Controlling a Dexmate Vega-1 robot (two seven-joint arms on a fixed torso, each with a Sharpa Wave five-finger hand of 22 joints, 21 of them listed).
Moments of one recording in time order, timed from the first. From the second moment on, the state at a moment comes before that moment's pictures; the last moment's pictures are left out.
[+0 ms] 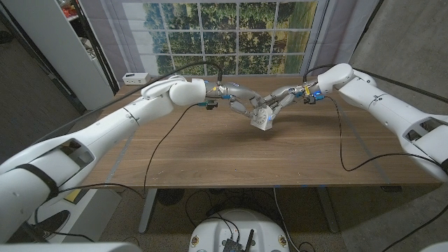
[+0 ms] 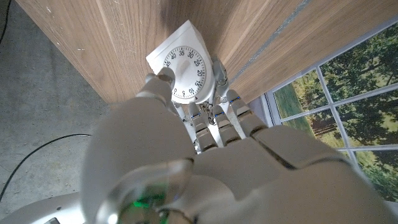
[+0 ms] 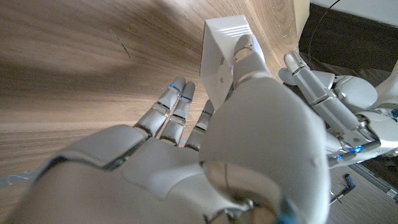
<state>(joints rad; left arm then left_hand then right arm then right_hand) 0.35 0.68 0.82 -1.64 0.46 -0.45 -0.44 1.06 0.15 0.32 -0.13 0.25 0.90 -0.20 0.36 0.31 0.30 -0.15 0.28 0.43 0.16 -0.04 0.20 0.21 0.23 0.07 0.23 0.20 -0.20 -0.68 -0.77 -1.08 0.25 0.18 1.07 1.22 0.10 0.16 -0.14 0.18 0.45 -0.21 0.31 0.32 0.40 -0.16 0.35 0.43 0.40 -0.04 0.40 0.46 0.45 -0.05 0.31 0.19</state>
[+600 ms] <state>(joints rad) 0.49 0.68 0.65 -1.75 0.32 -0.27 -0.32 0.98 0.11 0.24 -0.06 0.26 0.75 -0.19 0.27 0.31 0.30 -0.08 0.28 0.43 0.20 -0.04 0.21 0.21 0.25 0.07 0.24 0.20 -0.22 -0.70 -0.75 -1.08 0.26 0.19 1.04 1.21 0.10 0.16 -0.14 0.18 0.45 -0.21 0.30 0.31 0.40 -0.16 0.35 0.43 0.40 -0.04 0.39 0.46 0.45 -0.05 0.31 0.19</state>
